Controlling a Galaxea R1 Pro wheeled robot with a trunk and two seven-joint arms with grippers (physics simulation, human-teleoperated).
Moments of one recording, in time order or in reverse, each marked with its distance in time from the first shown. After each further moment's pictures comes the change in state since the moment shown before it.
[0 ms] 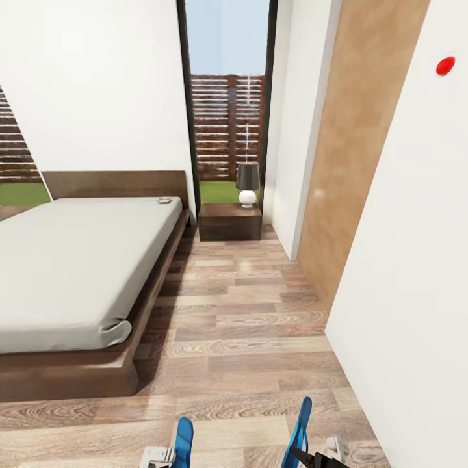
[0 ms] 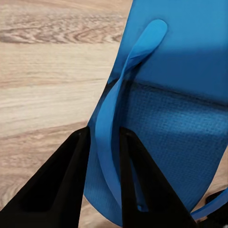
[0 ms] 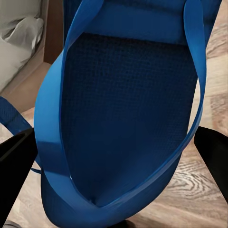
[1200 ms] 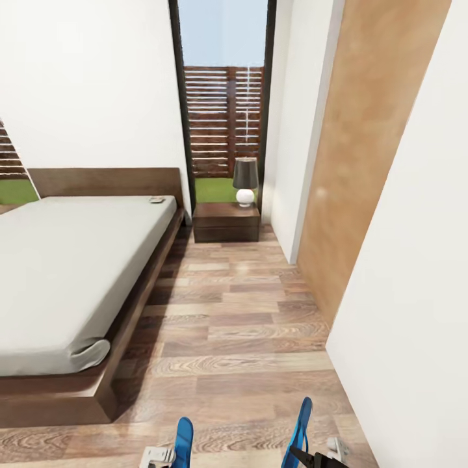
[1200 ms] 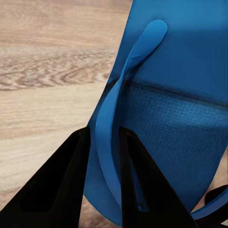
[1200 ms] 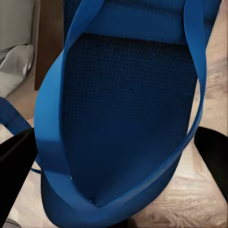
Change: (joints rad) left arm 0.000 0.000 0.001 0.000 0.000 0.000 0.000; right arm 0.000 0.000 0.000 0.000 -0.001 0.000 0.000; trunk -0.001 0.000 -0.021
